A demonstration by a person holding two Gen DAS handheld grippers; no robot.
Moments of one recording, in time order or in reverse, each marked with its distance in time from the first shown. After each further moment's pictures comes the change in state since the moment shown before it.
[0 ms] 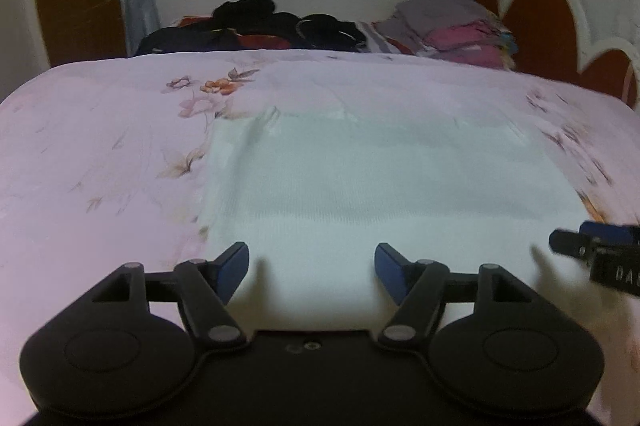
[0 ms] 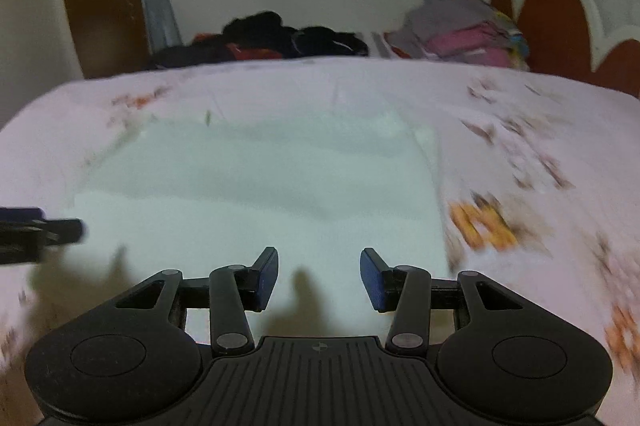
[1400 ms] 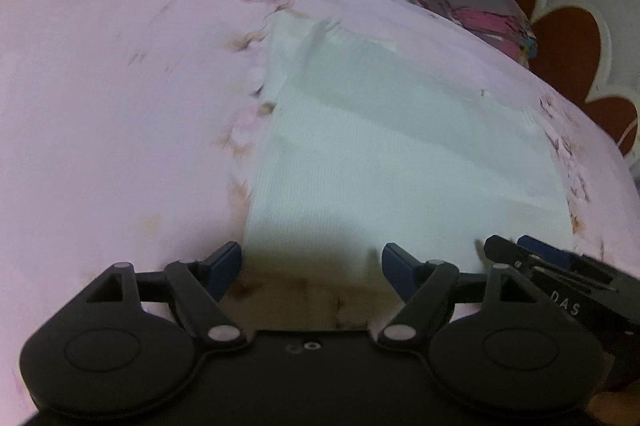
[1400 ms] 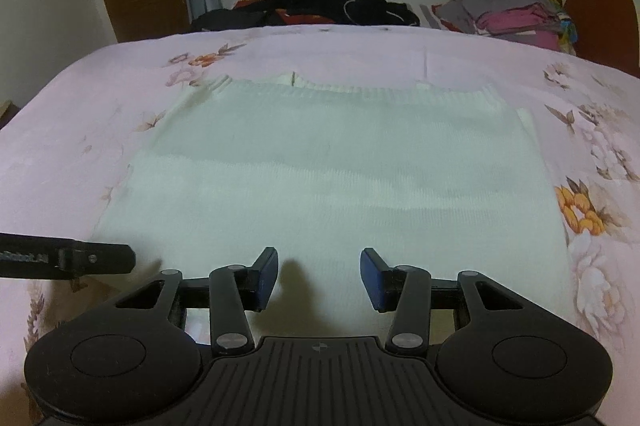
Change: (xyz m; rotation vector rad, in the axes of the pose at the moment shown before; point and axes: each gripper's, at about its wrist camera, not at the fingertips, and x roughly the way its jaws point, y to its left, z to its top) left arm -0.017 0.071 -0.038 -0.291 0.247 -0.130; right arm 0.006 0.069 -0.017 -0.042 0.114 0.081
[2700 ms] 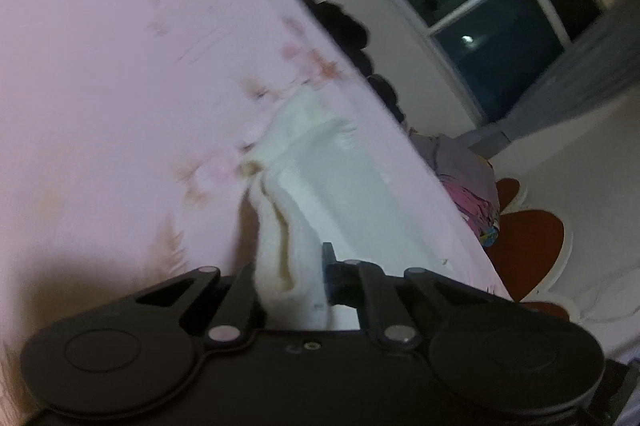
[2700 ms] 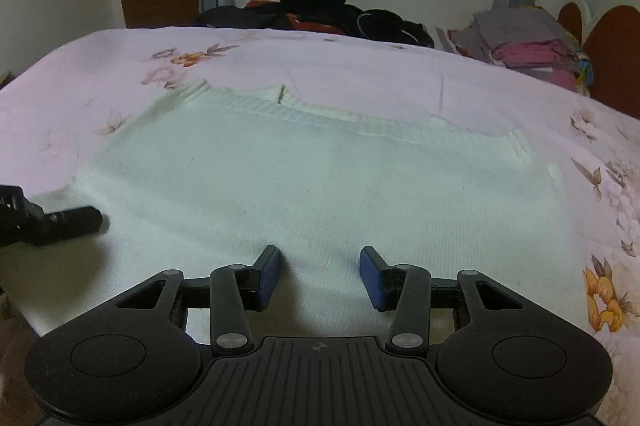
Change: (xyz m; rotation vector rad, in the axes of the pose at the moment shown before) left arm 0.048 0.012 0.009 -0.451 -0.365 -0.223; right arm 0.068 -0.014 0.036 -0.110 -0.040 -0.018
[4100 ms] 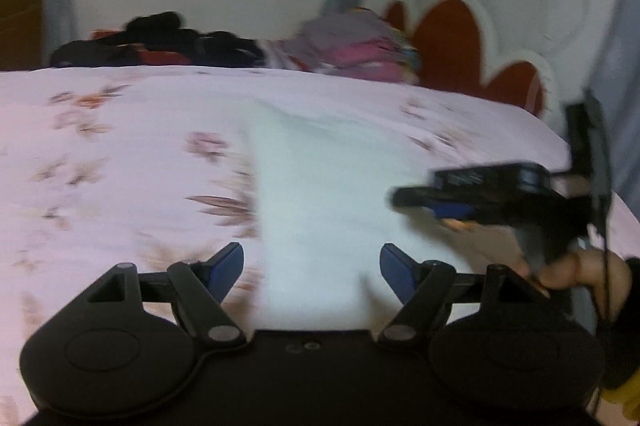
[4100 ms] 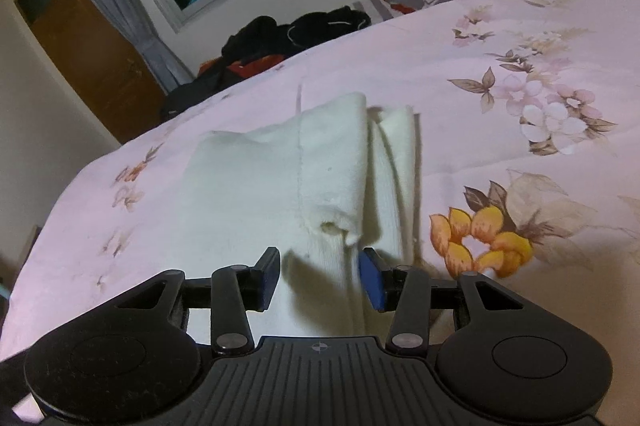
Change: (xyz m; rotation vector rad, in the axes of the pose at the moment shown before) left arm -0.015 -0.147 -0.099 0.779 0.164 -0.048; right arm -0.055 -0.173 -0.014 0.470 -0.041 0.167
